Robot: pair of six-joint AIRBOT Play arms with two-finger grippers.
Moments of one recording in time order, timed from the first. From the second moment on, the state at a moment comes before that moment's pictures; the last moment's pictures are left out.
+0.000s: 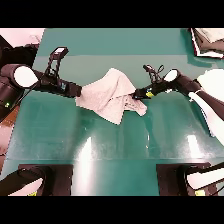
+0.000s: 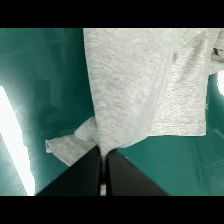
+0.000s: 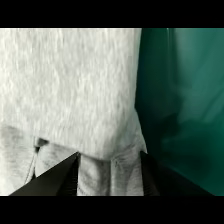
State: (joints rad) left arm -0.33 -1.14 1.19 1.30 -1.07 -1.57; right arm 0.20 -1.66 1.28 -0.94 0.98 1.24
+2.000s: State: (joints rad) left arm -0.33 -0.99 1.34 1.48 -1.28 -1.53; right arm -0.03 -1.32 1.80 -1.14 1.42 1.38
